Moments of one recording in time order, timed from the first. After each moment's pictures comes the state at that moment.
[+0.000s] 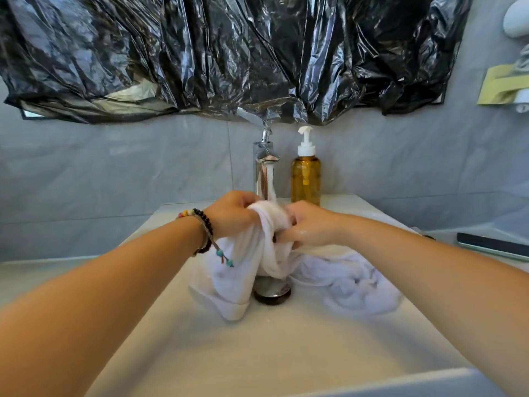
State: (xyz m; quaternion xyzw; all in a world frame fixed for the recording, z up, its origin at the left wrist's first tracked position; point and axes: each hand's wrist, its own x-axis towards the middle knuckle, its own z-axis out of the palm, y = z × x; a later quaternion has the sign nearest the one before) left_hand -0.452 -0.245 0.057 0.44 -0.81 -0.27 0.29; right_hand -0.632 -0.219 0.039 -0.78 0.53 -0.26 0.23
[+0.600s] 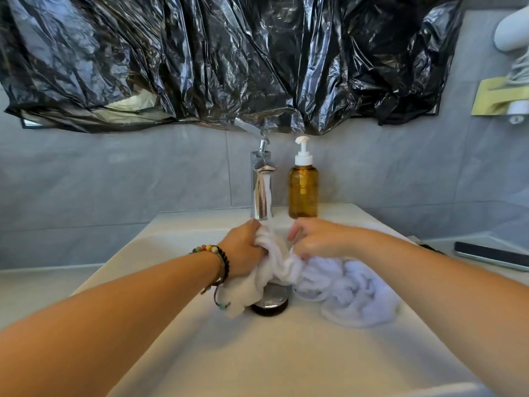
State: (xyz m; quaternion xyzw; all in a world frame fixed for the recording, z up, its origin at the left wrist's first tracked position) left_hand -0.469 -0.251 0.015 0.45 -0.84 -0.16 0.24; right_hand -0.660 -0.230 0.028 -0.71 0.62 -0.21 0.25
